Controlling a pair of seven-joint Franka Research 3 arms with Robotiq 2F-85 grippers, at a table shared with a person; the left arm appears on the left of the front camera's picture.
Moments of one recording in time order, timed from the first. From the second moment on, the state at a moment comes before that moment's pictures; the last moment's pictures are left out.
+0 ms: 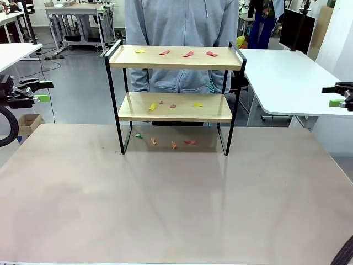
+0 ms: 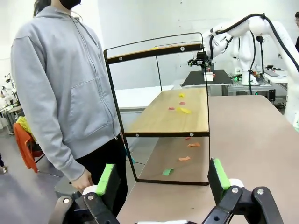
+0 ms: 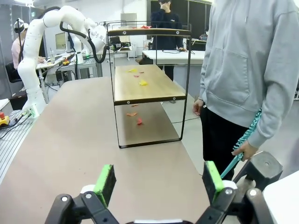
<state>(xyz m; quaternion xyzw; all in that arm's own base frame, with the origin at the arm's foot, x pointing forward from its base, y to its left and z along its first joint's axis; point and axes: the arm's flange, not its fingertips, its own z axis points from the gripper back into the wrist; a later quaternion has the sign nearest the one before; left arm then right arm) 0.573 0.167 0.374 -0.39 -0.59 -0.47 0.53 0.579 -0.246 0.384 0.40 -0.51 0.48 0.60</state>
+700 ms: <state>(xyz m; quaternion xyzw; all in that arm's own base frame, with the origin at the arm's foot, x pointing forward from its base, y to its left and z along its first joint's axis) 0.574 0.168 0.370 -0.39 -0.59 -0.47 0.53 0.578 -0.247 0.382 0.40 -0.51 0.48 0.60</state>
